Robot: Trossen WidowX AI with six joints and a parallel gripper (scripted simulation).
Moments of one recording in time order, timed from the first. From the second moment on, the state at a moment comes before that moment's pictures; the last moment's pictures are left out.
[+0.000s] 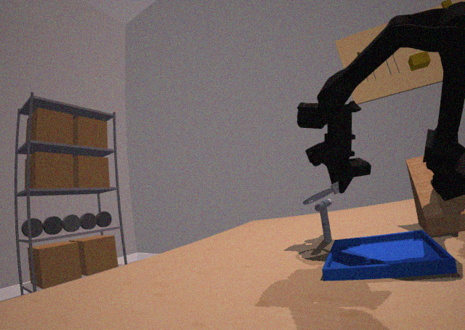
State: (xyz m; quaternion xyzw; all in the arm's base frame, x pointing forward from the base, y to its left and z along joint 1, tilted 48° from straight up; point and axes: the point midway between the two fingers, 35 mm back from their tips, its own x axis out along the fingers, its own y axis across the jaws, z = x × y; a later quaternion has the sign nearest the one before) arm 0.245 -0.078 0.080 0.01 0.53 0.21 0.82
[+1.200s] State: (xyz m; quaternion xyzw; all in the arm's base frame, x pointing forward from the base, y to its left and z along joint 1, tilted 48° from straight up) arm 0.238 -0.026 0.123 0.11 0.59 -0.03 0.80
